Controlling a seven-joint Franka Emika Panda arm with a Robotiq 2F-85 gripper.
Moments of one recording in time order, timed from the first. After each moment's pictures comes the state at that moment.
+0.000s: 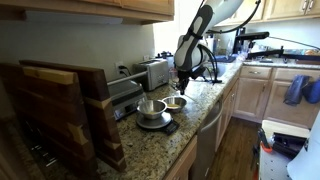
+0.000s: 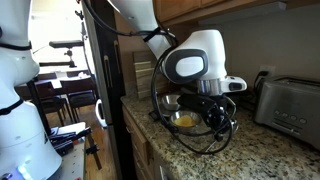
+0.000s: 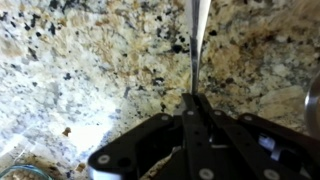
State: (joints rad) arm -0.27 0.39 -0.15 -2.15 -0.05 2.75 -0.33
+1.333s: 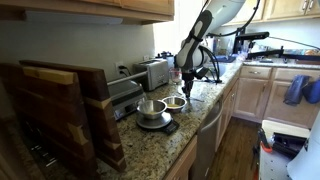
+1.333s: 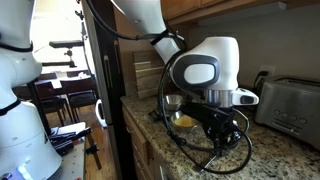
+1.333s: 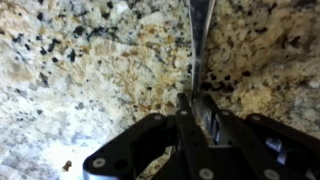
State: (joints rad) arm -0.36 0.45 -0.11 -2.08 -0.05 2.63 -0.47
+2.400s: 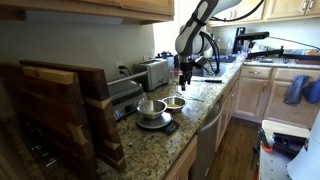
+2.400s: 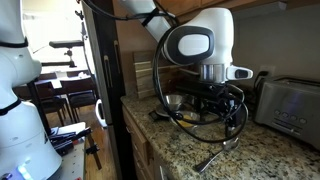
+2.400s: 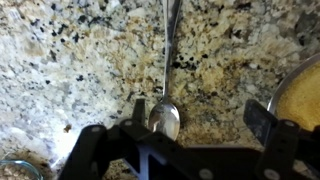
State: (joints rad) arm -0.35 0.30 -0.09 -2.12 -0.05 2.52 -0.49
